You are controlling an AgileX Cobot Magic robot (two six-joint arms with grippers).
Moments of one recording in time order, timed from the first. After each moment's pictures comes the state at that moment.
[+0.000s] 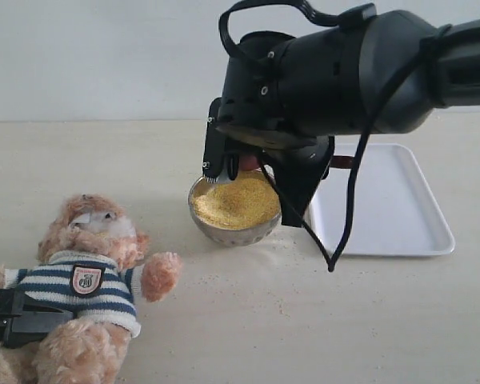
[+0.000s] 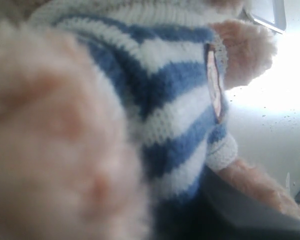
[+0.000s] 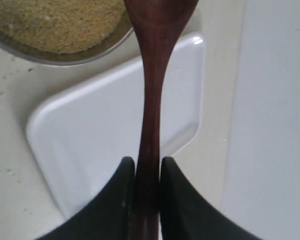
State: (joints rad) left arm 0.23 1.52 -0.30 -1.43 0.86 1.48; right arm 0.88 1.87 -1.38 -0.85 1.04 -0.07
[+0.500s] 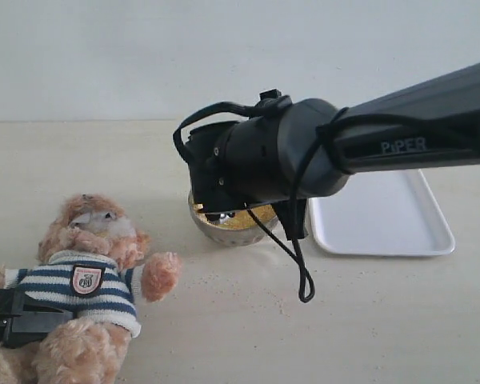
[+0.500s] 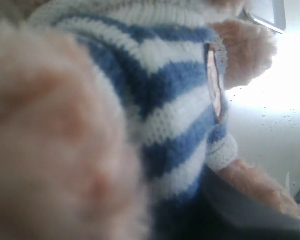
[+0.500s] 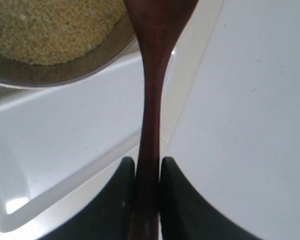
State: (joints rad) left arm 0.23 1.52 -0.30 -1.43 0.86 1.48; right arm 0.93 2.04 -1.38 -1.14 1.08 -0.03
